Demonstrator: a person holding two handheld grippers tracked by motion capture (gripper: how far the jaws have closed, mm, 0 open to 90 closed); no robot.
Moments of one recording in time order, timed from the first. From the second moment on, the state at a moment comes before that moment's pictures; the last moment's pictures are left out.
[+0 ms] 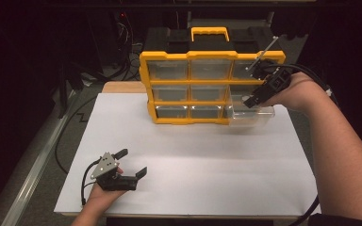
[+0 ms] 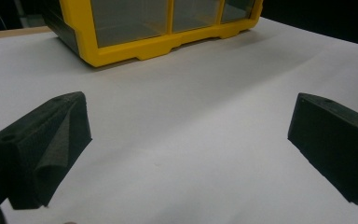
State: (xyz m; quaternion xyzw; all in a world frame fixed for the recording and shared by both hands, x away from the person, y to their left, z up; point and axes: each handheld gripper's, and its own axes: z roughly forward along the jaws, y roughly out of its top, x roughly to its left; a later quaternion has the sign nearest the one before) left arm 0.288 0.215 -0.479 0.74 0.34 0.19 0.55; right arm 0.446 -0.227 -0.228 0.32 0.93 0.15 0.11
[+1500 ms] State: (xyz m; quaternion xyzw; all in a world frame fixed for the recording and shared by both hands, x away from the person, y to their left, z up) left arm 0.289 0.215 -0.479 0.74 0.34 0.19 0.55; right arm 0.456 -0.228 -0.252 0.33 0.93 0.15 0.11
